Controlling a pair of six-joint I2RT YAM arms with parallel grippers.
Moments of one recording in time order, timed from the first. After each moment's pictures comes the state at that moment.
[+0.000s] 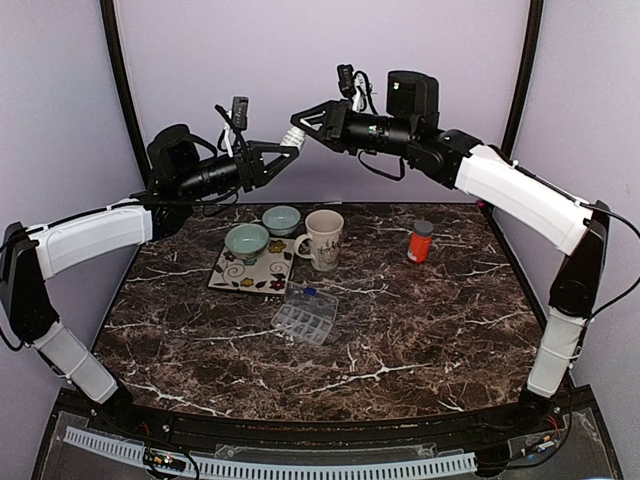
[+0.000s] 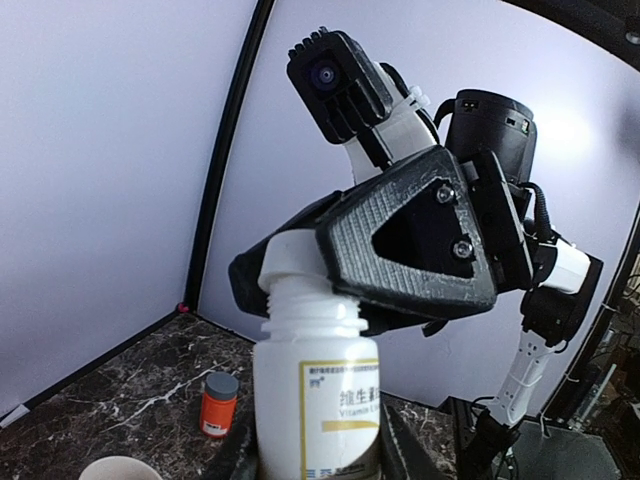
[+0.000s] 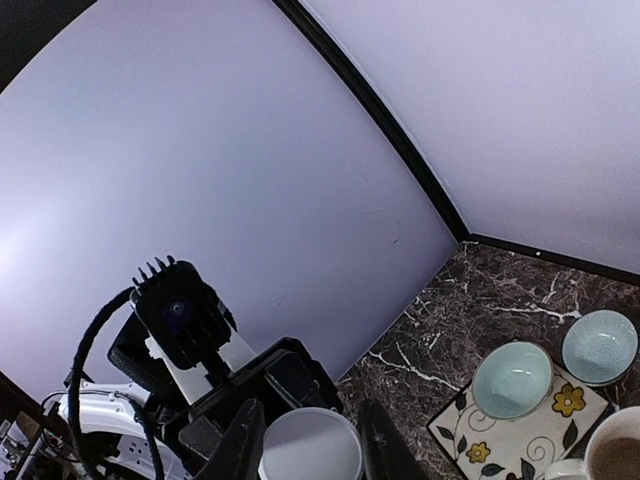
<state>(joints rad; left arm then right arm) -0.56 1.54 1.25 0.51 0.70 -0.42 0.79 1.83 1.92 -0.10 -0.42 0.66</state>
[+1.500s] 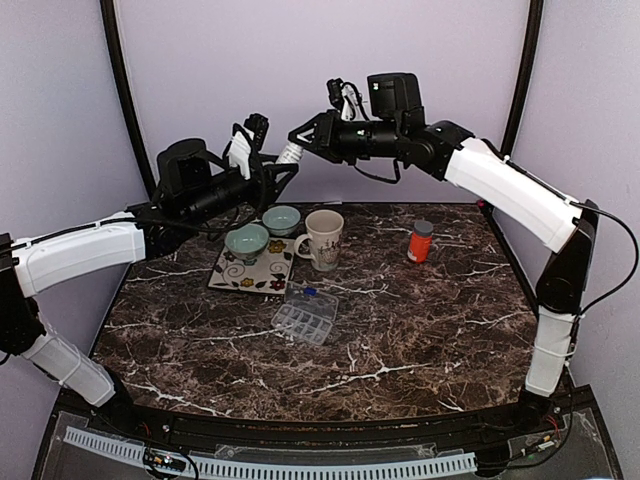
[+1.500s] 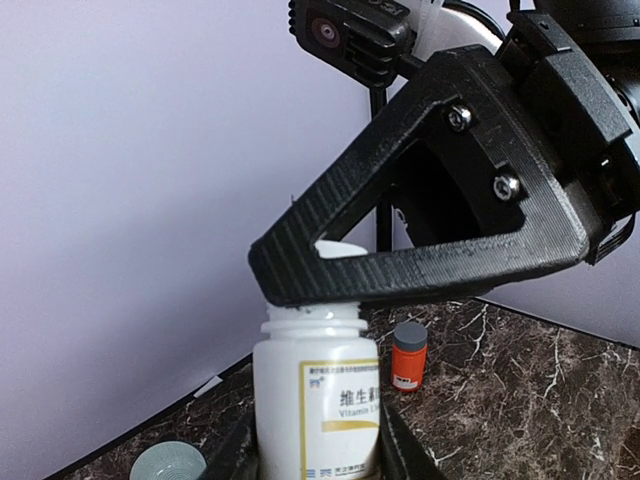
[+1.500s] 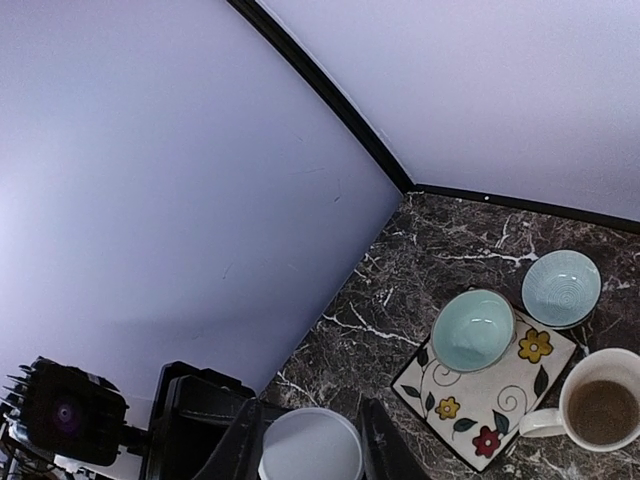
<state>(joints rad) -0.72 1.44 1.18 0.27 0.09 0.09 0.81 1.91 2.07 -0.38 -0.31 0.64</state>
